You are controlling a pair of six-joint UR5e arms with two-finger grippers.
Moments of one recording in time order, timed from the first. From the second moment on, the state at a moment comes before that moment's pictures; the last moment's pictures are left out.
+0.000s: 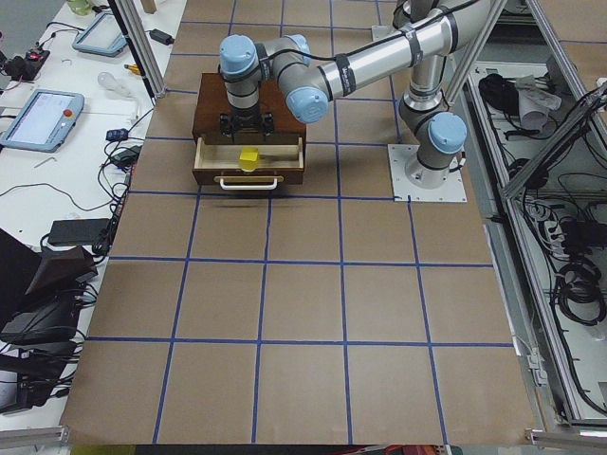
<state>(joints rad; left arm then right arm) -1.21 -1.77 -1.53 -1.41 1.46 1.76 1.54 -1.53 1.41 -1.53 -1.56 -0.04</state>
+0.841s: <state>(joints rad) -1.47 -1.62 -1.53 -1.51 1.46 1.06 1.54 -1.53 1.41 -1.53 -1.56 -0.04</state>
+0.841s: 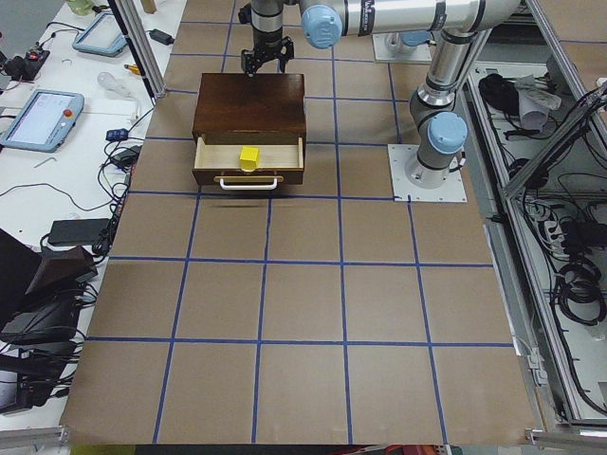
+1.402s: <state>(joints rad) -1.49 -1.62 -1.53 -1.52 1.49 0.61 1.54 -1.53 1.41 -1.53 -1.56 -0.04</state>
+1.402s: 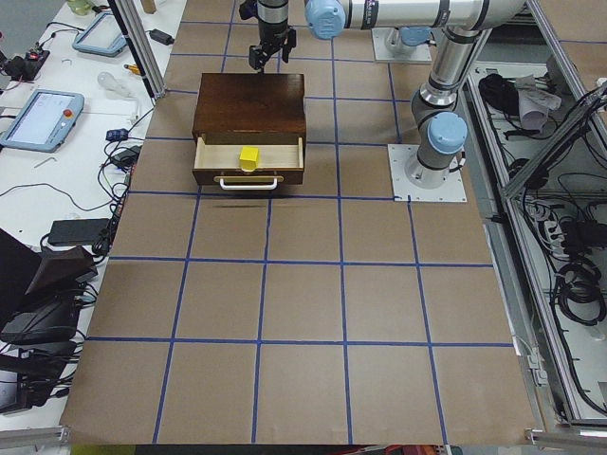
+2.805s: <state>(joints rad) -1.52 -1.65 -1.43 -1.62 1.56 0.15 1.54 -1.53 1.41 -1.53 -1.56 -0.04</state>
